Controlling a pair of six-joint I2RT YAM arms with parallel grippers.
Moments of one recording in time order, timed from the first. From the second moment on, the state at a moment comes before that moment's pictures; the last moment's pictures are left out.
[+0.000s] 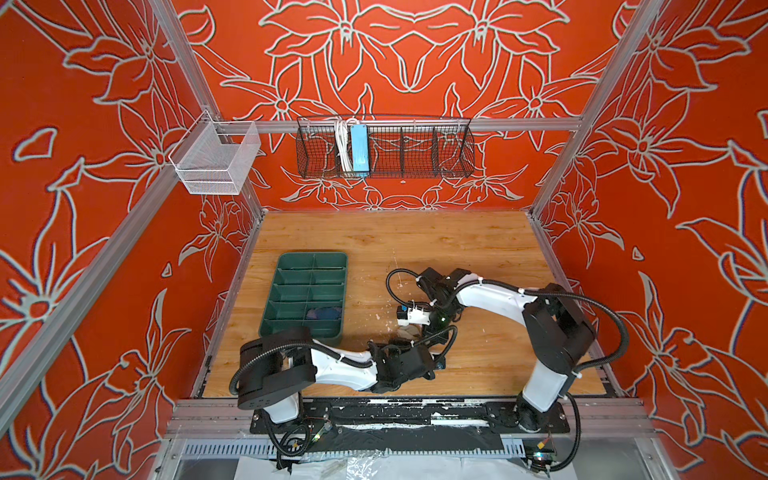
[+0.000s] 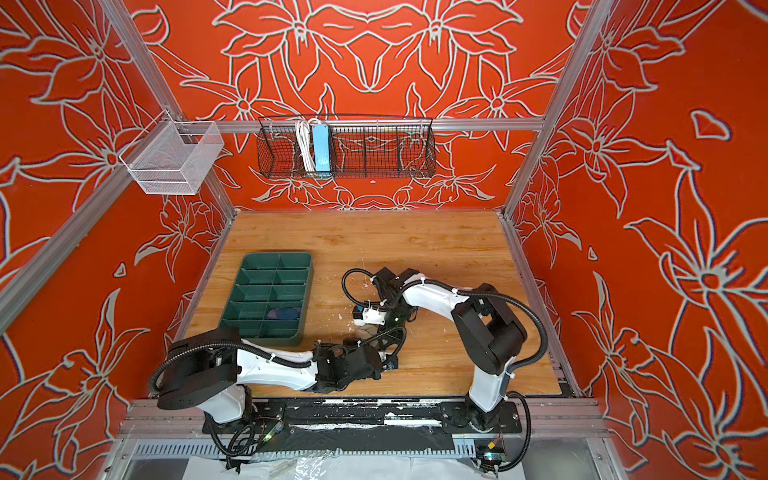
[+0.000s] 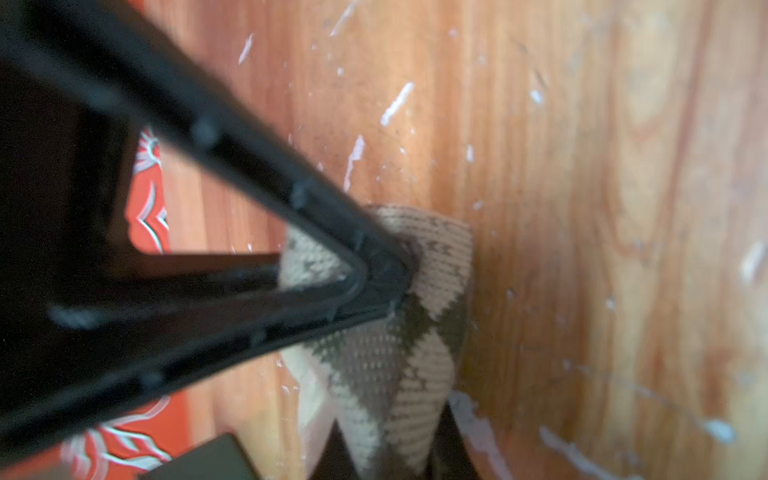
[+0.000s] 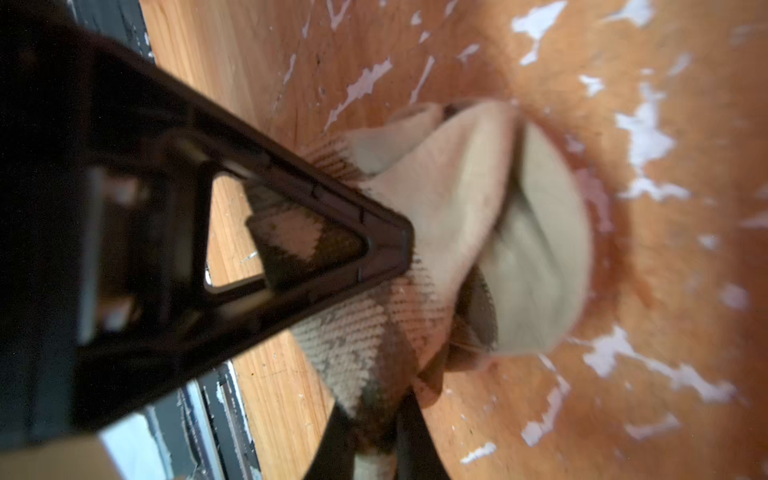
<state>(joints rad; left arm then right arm) -1.24 1.64 0.70 -0.02 -0.58 0.55 0.67 1.72 1.10 -0.93 -0.47 -0.60</state>
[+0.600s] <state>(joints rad) -1.05 1.70 0.99 -0.45 -0.03 0.55 0.56 0.58 0.58 -0.40 0.08 -0.29</state>
